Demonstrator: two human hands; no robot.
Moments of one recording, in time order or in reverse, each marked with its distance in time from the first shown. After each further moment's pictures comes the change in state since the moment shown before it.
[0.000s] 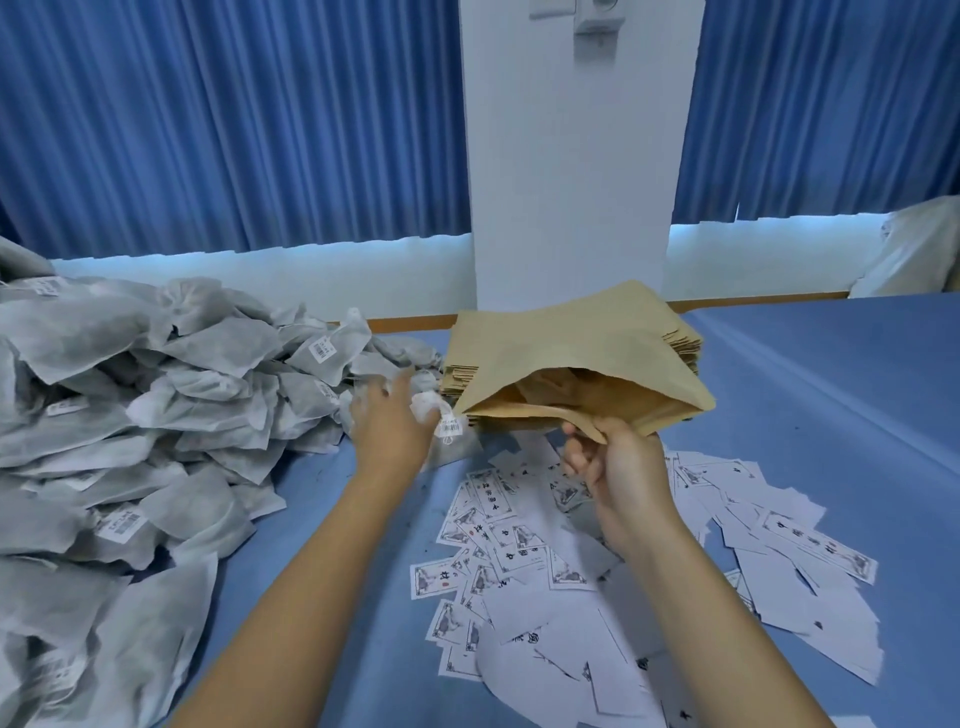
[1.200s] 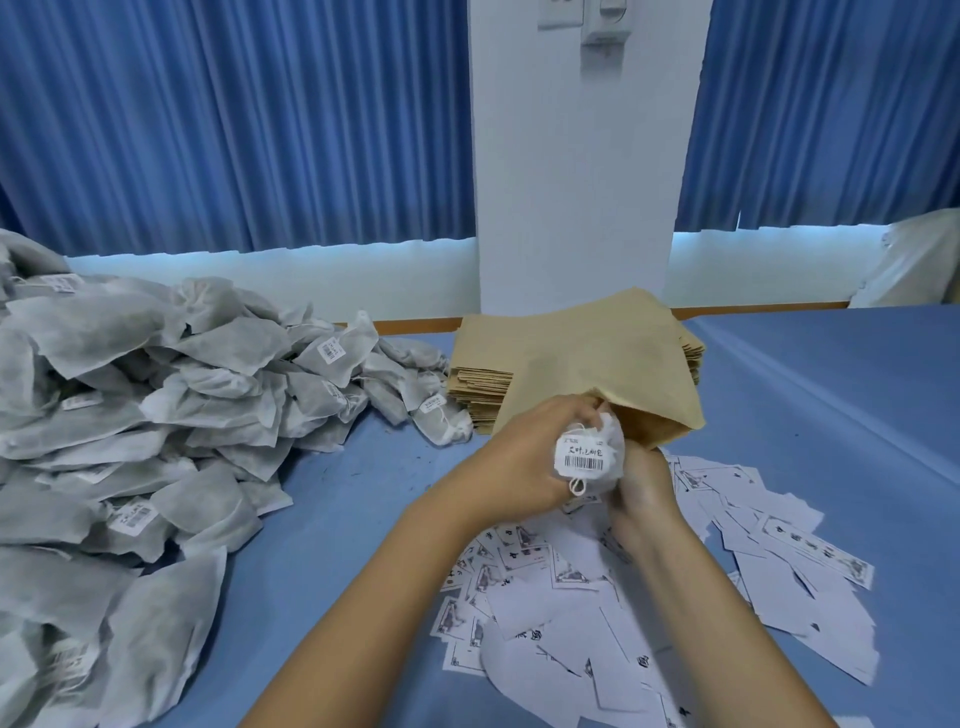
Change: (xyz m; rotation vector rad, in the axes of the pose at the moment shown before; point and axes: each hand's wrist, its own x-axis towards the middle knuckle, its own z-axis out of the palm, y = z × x) left_hand -0.074 0.083 -0.024 -0.464 -0.440 0.721; right_hand 0.027 0.017 -0.025 -0.159 0.201 0.133
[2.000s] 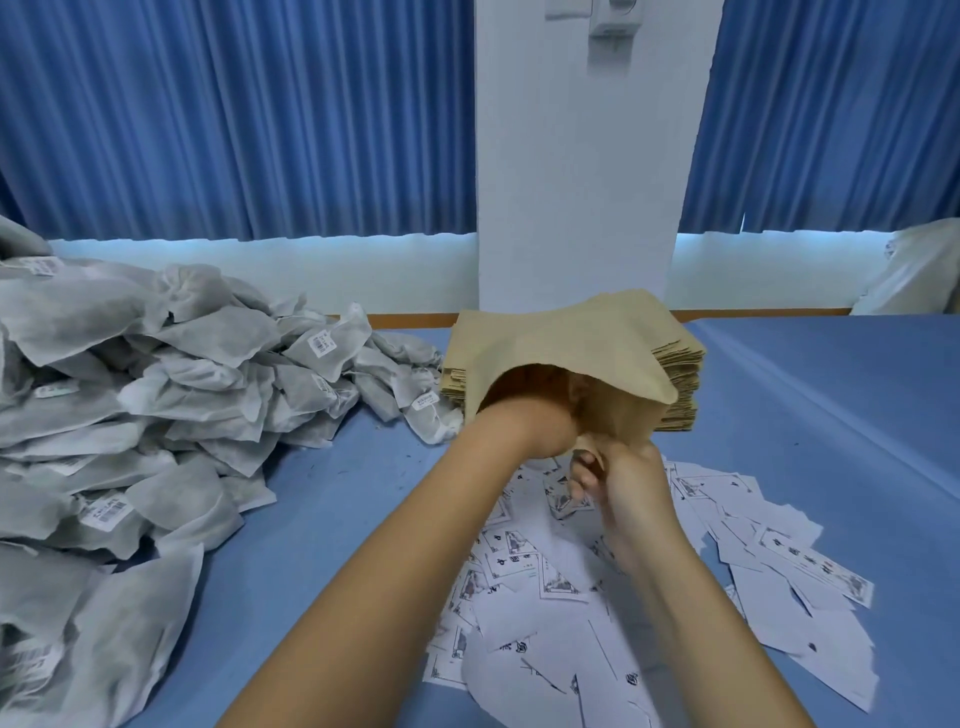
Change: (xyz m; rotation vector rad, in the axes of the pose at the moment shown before) left_hand 0.064 -0.003 0.000 0.632 -0.159 -0.308; right_hand -0.021 -0.009 0.006 0.046 -0.234 -0.164
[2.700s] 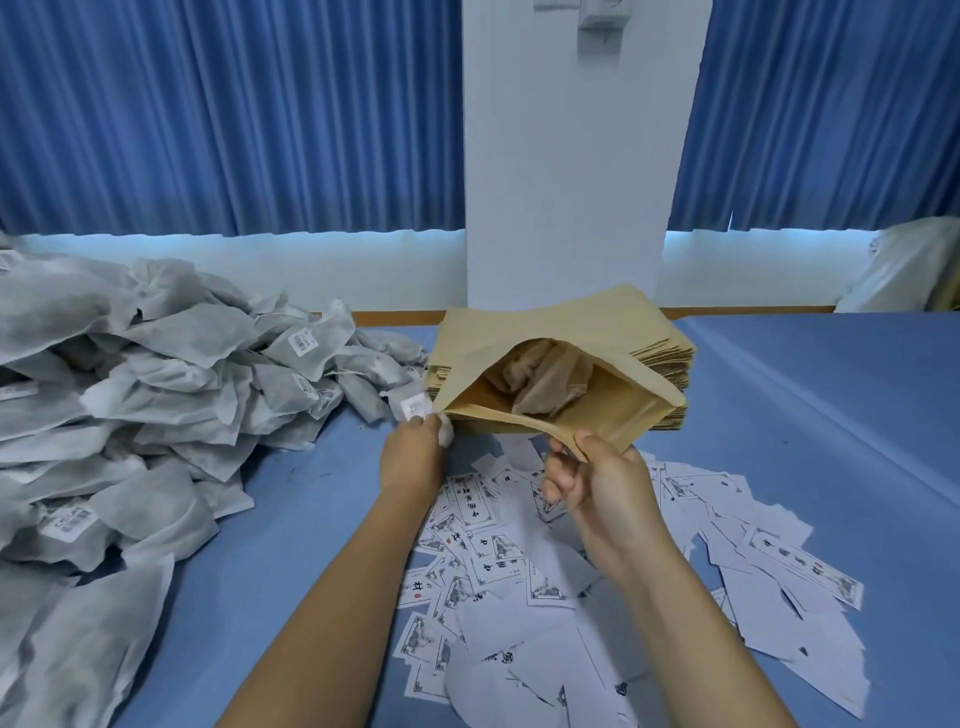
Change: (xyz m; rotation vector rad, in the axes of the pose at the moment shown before) left_hand 0.010 -0.125 0.117 0.014 0.242 -0.420; right_hand -0.006 -0.001 0.004 0.190 -0.083 0.023
